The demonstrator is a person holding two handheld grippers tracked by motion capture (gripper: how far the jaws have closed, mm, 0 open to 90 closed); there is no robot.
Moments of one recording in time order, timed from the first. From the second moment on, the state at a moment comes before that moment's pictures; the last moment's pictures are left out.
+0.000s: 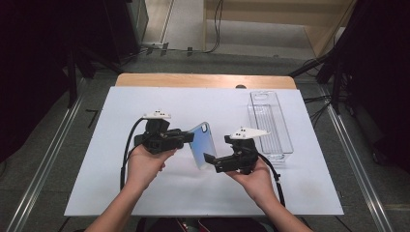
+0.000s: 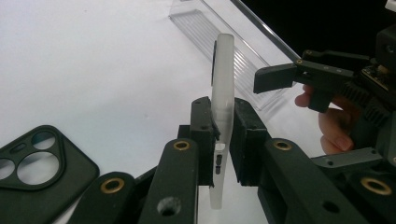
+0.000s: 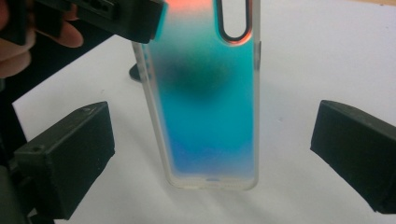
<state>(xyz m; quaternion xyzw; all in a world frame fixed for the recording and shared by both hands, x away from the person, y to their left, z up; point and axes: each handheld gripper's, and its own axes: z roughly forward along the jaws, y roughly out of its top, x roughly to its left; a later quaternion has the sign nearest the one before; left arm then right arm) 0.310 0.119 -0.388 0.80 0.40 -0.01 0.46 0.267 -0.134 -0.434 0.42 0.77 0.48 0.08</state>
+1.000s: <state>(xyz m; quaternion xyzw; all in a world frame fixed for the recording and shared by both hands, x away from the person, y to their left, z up) 0.300 0.097 -0.397 0.80 0.40 -0.04 0.45 0.272 -0.116 -0.442 0.44 0.77 0.44 0.10</state>
